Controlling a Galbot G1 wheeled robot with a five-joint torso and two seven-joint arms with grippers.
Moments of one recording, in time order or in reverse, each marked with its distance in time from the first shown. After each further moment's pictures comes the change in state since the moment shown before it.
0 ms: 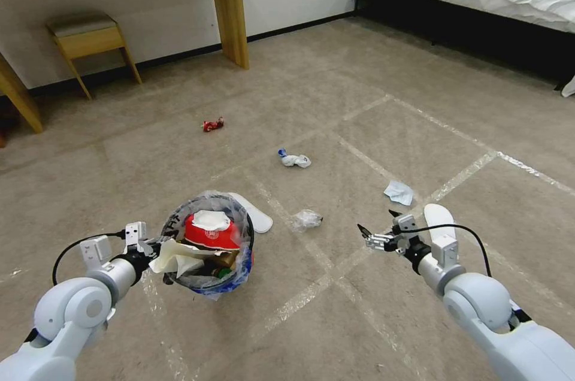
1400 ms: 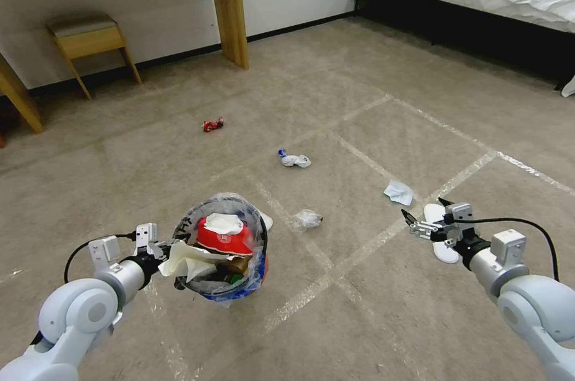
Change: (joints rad) left arm 0.020 0.000 0.022 -0.073 -0.033 0.045 -0.043; right arm -0.241 0.001 0.370 0.133 0.040 -0.036 -0.024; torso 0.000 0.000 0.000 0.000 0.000
